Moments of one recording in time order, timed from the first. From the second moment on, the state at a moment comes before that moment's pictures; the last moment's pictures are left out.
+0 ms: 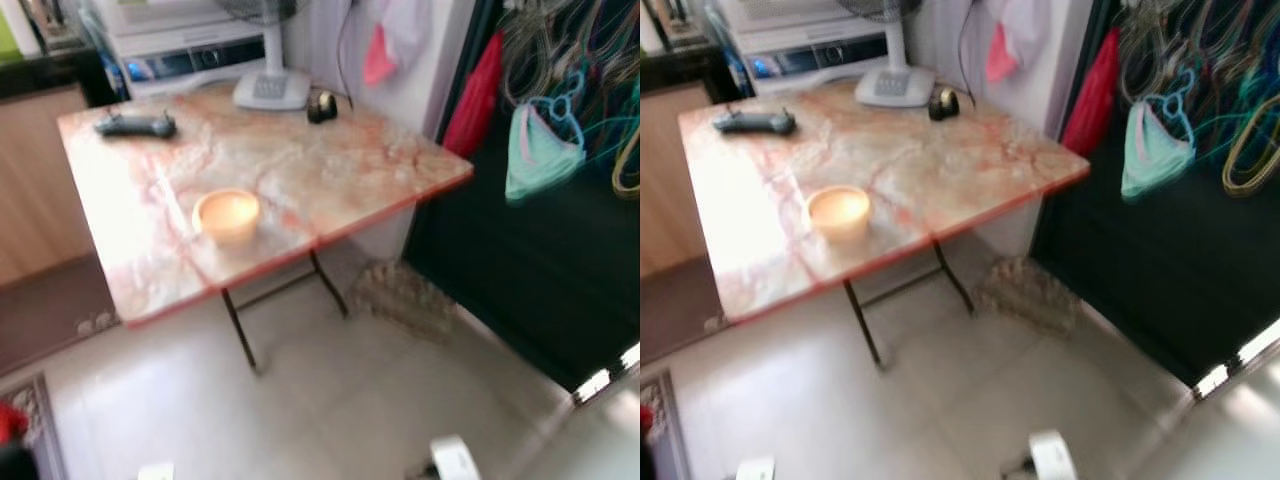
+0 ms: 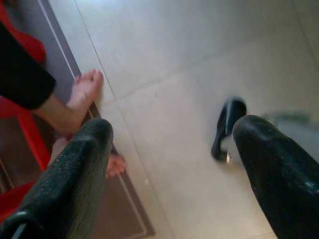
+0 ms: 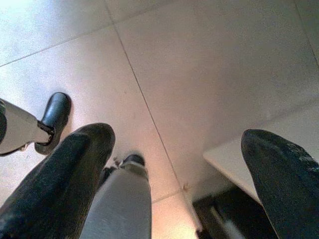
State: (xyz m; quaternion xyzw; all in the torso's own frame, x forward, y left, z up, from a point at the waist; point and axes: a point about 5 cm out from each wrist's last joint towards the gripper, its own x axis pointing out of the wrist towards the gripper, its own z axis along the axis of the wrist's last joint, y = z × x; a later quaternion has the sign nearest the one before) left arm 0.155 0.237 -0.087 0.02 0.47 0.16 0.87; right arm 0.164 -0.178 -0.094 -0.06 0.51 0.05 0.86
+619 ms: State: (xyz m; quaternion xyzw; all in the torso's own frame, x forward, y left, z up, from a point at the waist) left arm 0.165 0.248 -0.072 0.11 0.38 0.21 0.90; right arm 0.148 -0.190 -0.099 -0.06 0.53 0.04 0.85
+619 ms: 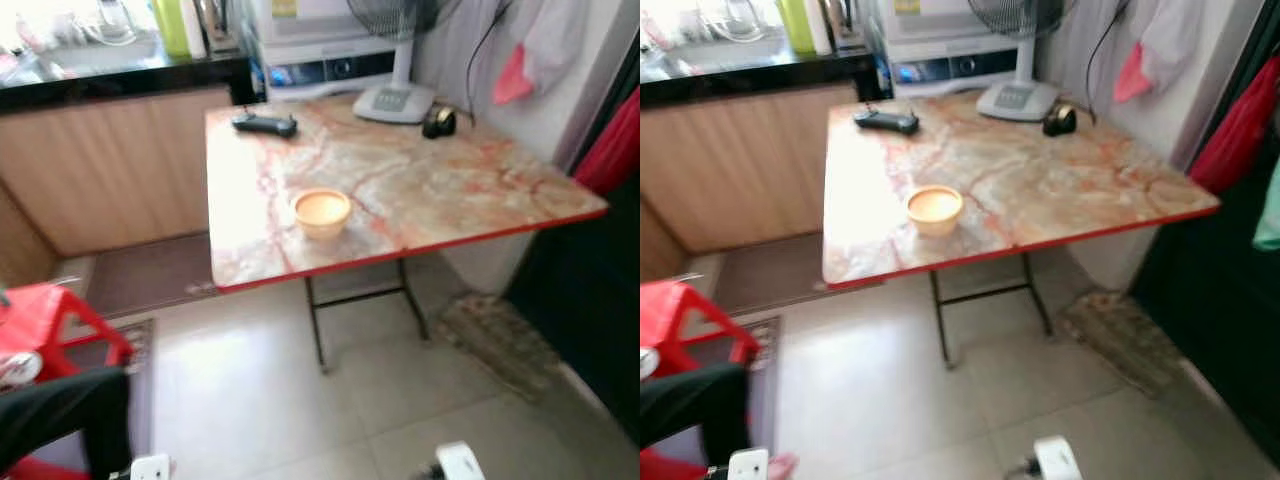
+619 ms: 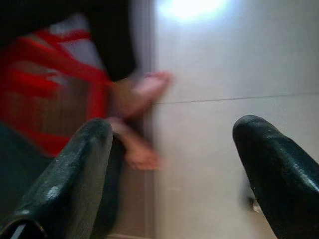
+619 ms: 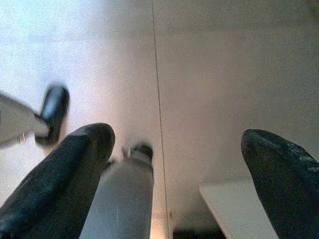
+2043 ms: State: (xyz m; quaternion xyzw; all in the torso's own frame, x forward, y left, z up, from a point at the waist) left arm 0.296 0.137 0.109 0.10 -0.09 -0.05 0.99; right arm 0.151 -0.173 -0.098 0.03 0.48 -0.01 0.88
